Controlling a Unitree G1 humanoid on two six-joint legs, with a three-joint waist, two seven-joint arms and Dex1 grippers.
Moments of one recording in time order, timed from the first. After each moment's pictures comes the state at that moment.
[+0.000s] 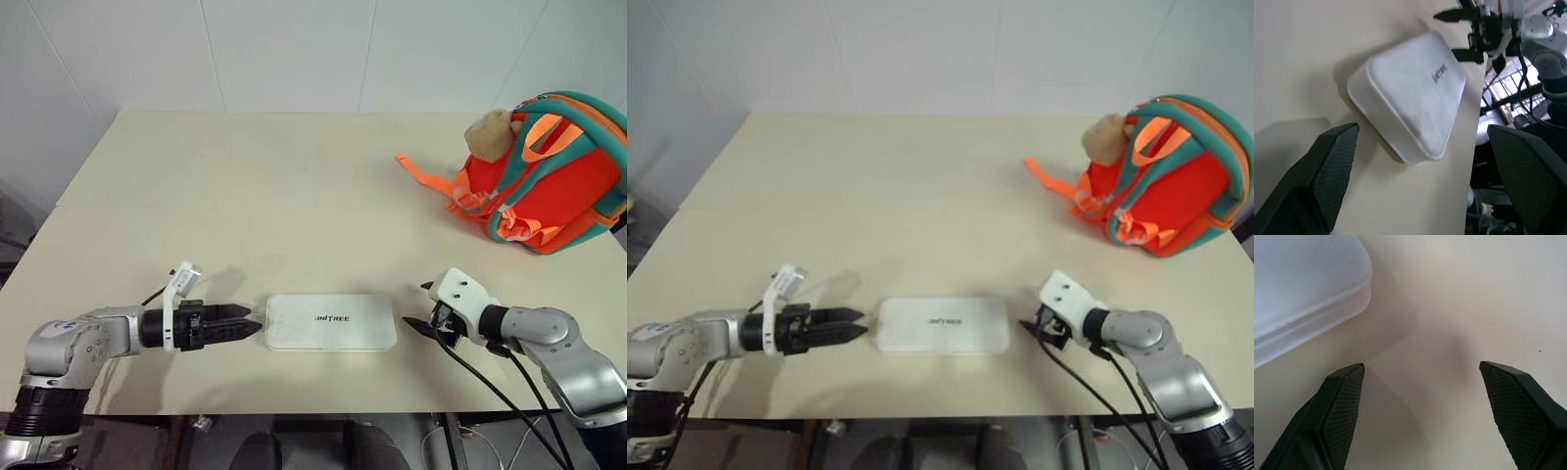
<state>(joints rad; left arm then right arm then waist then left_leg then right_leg) -0.27 0.77 0.11 -0.07 -0.80 1.10 -1.00 -0.15 -0.81 0.07 -0.34 0.13 0.52 0.73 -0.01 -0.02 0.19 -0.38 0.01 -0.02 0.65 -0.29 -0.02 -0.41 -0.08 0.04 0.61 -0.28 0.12</state>
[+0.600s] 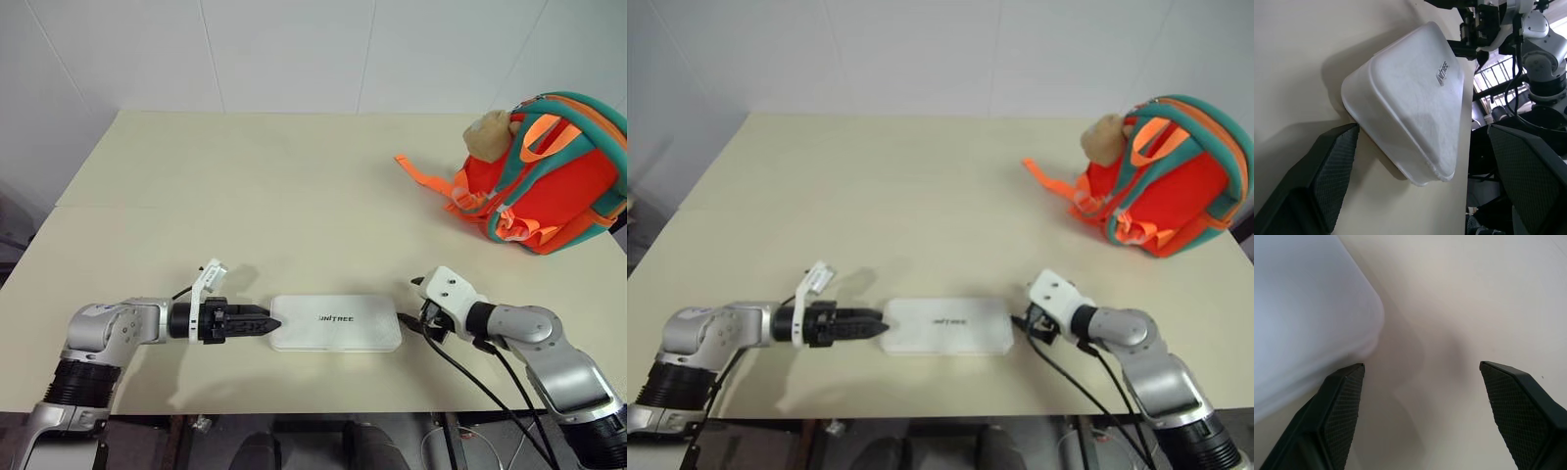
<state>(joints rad) -0.41 0.71 -0.01 0.05 -0.77 1.11 -1.02 -0.18 -0.73 0.10 -0.33 0.07 0.50 0.72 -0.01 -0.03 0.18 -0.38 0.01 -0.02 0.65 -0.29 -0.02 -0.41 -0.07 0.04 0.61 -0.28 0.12</state>
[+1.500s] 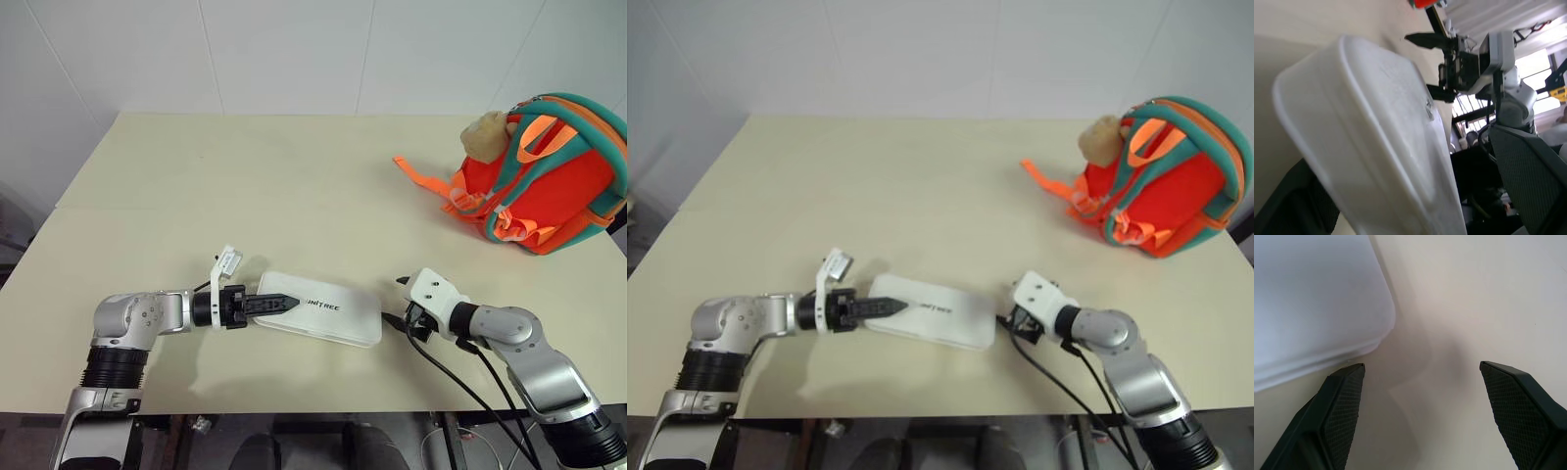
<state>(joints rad) -0.51 0.55 0.08 0.14 -0.81 1.24 -0.92 -0.20 -0.67 0.13 -0.33 0.03 0.48 0.72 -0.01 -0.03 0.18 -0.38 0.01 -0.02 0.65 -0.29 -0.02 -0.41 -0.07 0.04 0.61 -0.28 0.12</state>
